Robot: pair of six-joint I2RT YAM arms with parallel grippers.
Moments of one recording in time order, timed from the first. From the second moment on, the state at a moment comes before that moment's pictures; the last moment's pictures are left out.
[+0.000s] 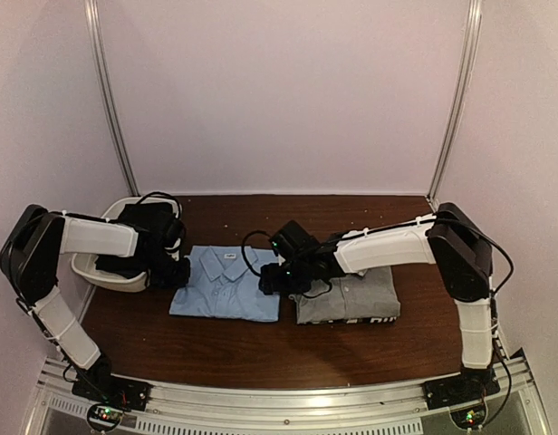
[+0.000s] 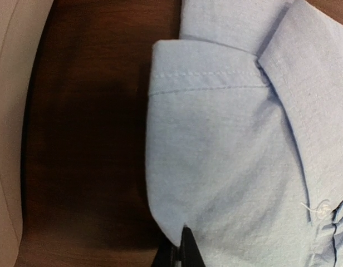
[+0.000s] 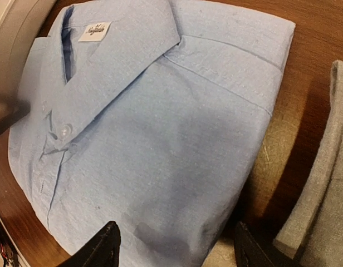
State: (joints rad) left arm -0.40 1.66 0.89 -0.43 -0.04 -0.45; right arm 0.95 2.08 1.45 -0.27 0.02 0.70
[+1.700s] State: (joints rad) left arm -0.68 1.56 1.31 -0.56 0.18 -0.51; right arm 0.85 1.74 1.50 -0.49 0.13 0.55
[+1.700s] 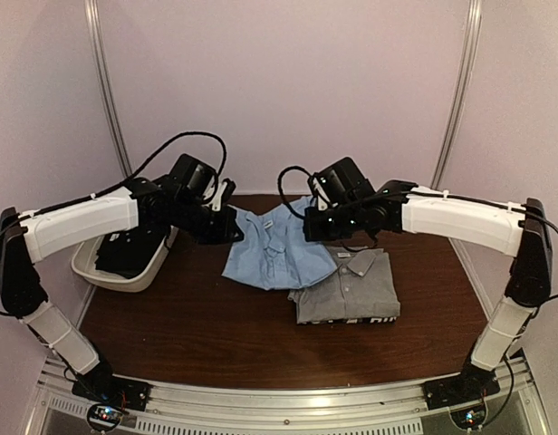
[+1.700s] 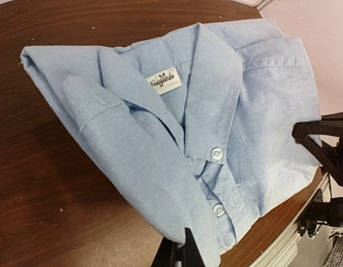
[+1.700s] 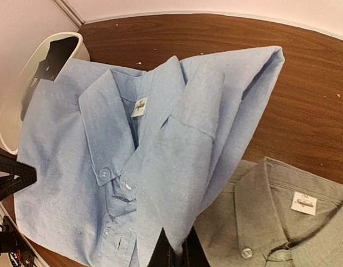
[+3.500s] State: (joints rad) left arm -0.94 2.03 1.48 -0.43 0.12 -0.67; right arm 0.53 1.26 0.77 -0.51 0.17 0.56
